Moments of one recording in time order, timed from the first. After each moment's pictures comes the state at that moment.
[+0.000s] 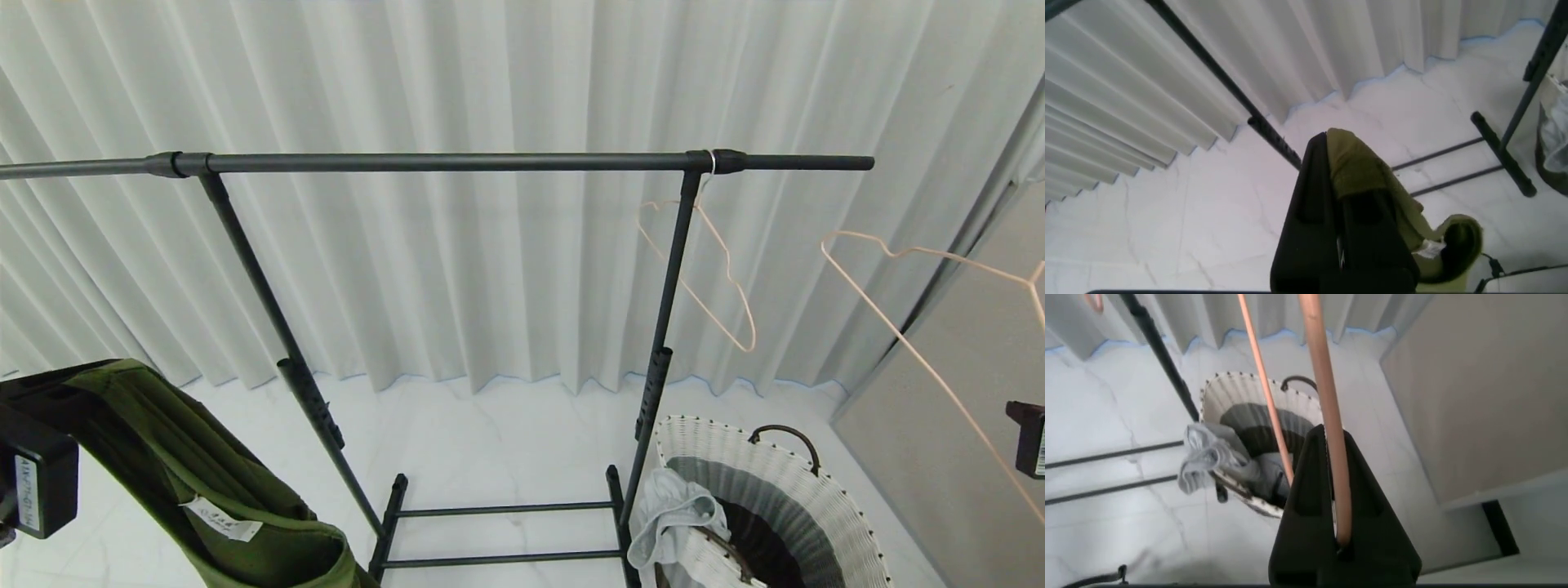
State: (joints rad) left arm -0.41 0.90 -0.73 0.12 0.34 0.34; right arm 0.04 1.12 -0.48 -0.26 -0.18 0.04
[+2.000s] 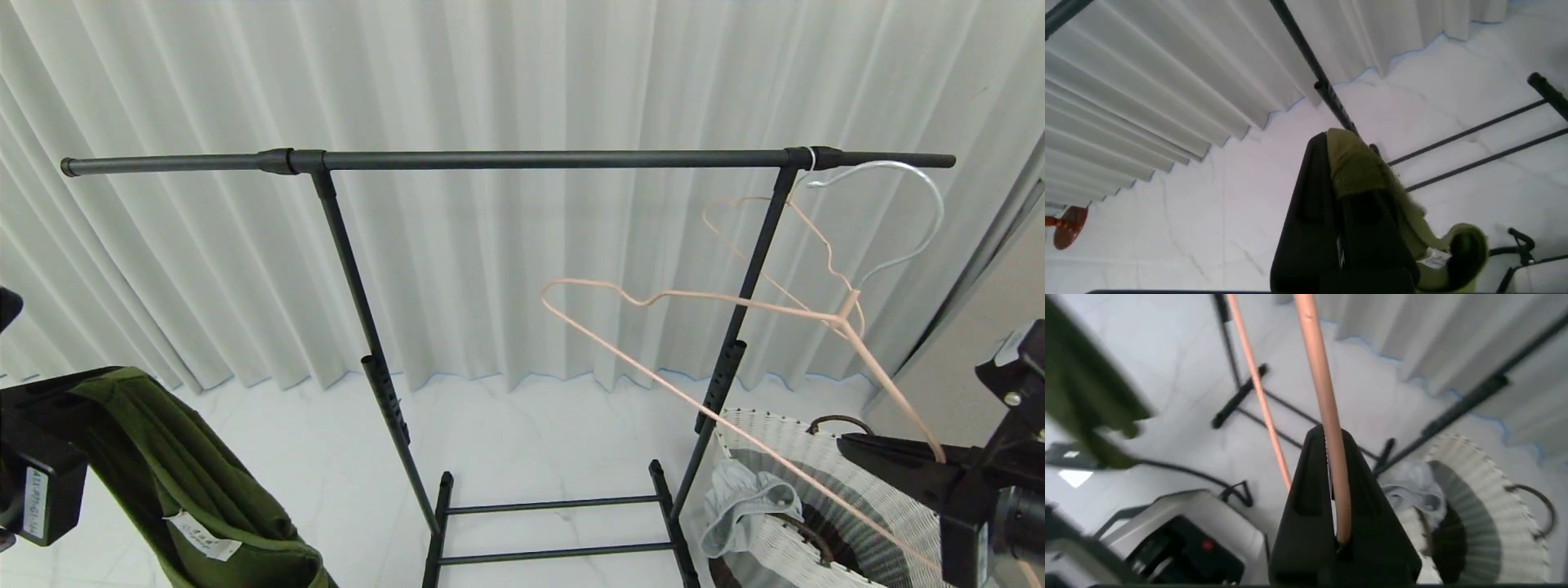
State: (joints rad) left arm -0.39 0.91 -0.72 0.12 0.34 0.42; right arm 0.81 1.08 -0.56 -0.13 -0.18 -0.02
